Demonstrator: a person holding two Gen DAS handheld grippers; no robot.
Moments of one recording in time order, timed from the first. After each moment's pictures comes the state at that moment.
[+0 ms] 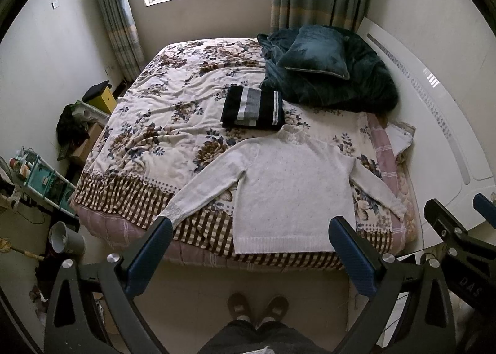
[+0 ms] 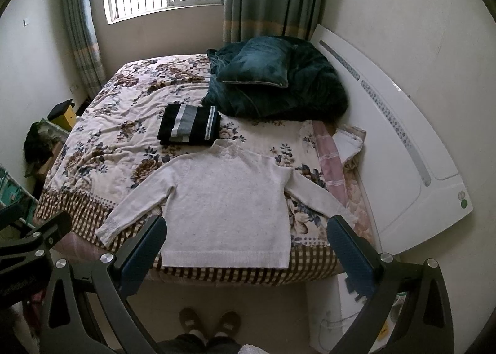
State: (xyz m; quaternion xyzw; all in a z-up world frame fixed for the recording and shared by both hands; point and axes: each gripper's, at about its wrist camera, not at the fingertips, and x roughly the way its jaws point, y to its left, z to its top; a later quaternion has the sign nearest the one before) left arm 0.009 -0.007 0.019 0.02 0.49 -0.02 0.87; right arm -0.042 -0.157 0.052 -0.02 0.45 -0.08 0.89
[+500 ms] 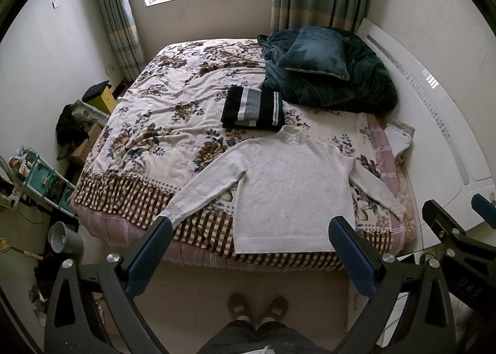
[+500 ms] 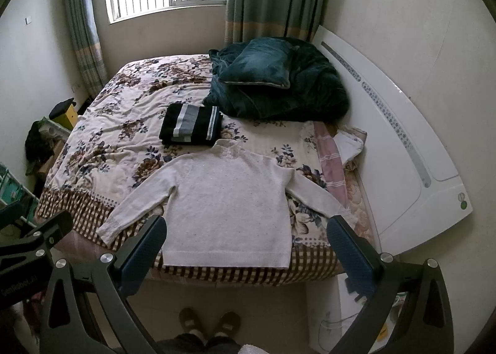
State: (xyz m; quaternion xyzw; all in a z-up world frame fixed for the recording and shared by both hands) left arm 0.008 -0.007 0.019 0.02 0.49 -0.02 0.87; right arm -0.045 -0.154 0.053 -0.02 0.45 -0.08 0.89
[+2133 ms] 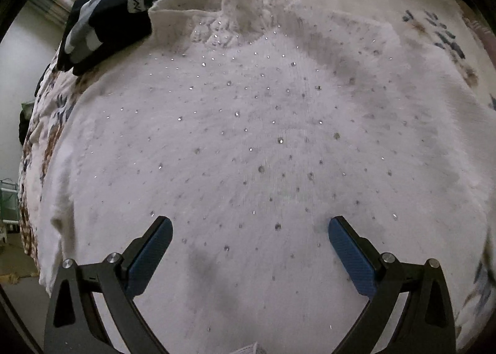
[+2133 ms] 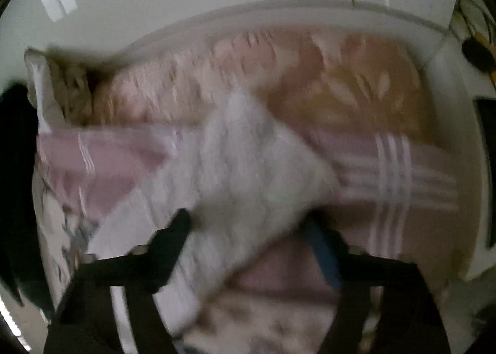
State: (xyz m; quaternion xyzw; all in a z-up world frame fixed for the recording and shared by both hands) left arm 0.375 -0.270 -0.530 0.12 0.64 0.03 0.76; right arm 0.104 -0.754 -0.608 0.49 0.35 -0.50 0.62
